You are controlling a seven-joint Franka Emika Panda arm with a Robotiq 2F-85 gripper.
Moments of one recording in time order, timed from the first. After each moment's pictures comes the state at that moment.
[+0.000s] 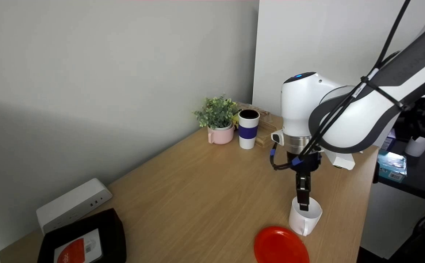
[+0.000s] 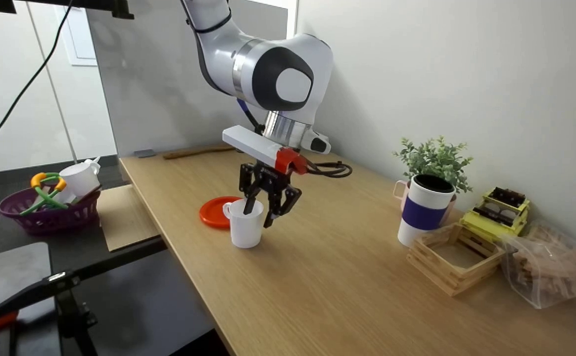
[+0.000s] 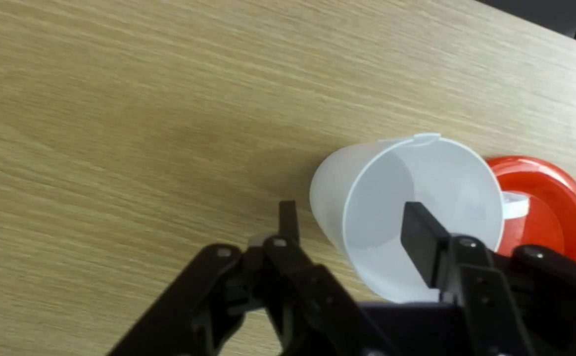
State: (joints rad) arm 0.04 0.57 0.10 -2.04 0.05 2.36 -0.21
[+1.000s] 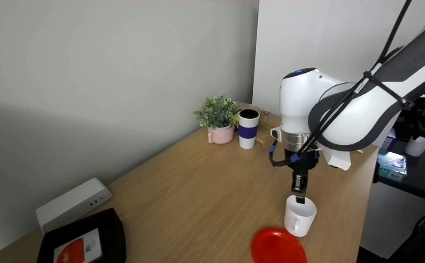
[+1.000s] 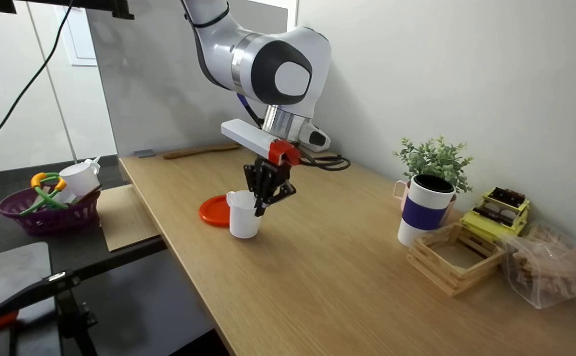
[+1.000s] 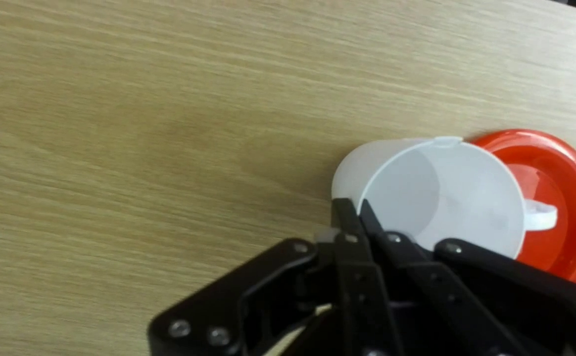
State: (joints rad) arm 0.05 0.55 0.10 -2.03 0.06 2.37 -0.11
